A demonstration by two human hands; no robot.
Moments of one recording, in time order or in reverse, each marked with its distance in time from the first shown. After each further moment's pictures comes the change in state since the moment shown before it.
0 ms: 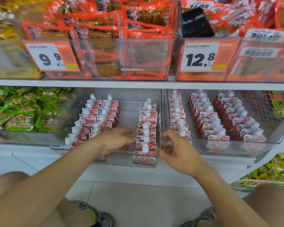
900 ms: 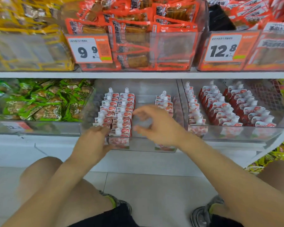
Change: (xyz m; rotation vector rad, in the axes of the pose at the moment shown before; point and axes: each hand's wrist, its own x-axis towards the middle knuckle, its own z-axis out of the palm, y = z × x) left_hand -0.109 -0.077 -0.071 1.101 0.642 0.361; right_hand 0.039 -0.116 0.056 -0.119 0.011 -0.330
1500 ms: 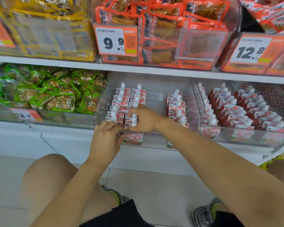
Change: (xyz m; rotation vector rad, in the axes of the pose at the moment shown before) left_hand -0.004 -0.019 0.043 -0.155 0.400 0.053; right_hand 0.085 0.024 0.082 -0.326 -0.386 0.188
